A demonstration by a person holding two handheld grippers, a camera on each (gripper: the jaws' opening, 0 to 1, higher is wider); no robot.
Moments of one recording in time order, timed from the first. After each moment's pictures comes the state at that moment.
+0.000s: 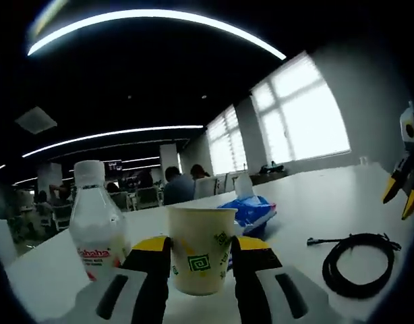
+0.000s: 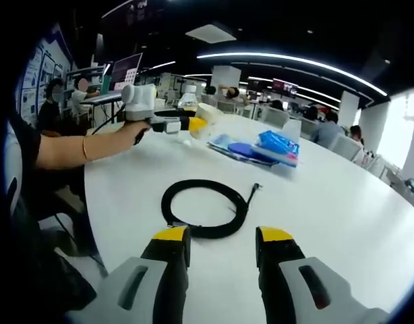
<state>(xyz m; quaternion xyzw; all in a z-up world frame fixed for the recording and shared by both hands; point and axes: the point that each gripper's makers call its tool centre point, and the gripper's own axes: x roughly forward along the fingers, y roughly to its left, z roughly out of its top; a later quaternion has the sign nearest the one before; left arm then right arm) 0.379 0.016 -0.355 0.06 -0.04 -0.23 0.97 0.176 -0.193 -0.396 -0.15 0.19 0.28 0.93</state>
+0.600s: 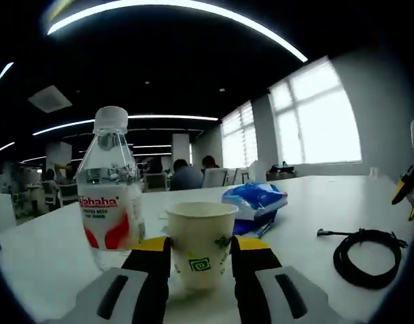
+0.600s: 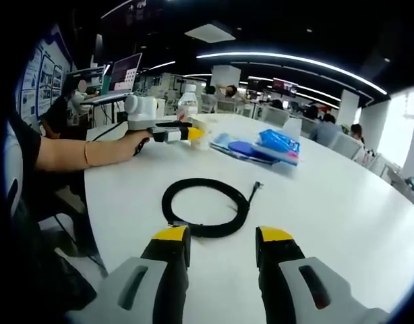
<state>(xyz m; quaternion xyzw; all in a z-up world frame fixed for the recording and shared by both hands) 0.384 0.030 -0.388 0.03 -0.01 -0.21 0.98 0.176 -0.194 -0.400 -0.15 0.20 0.27 0.93</state>
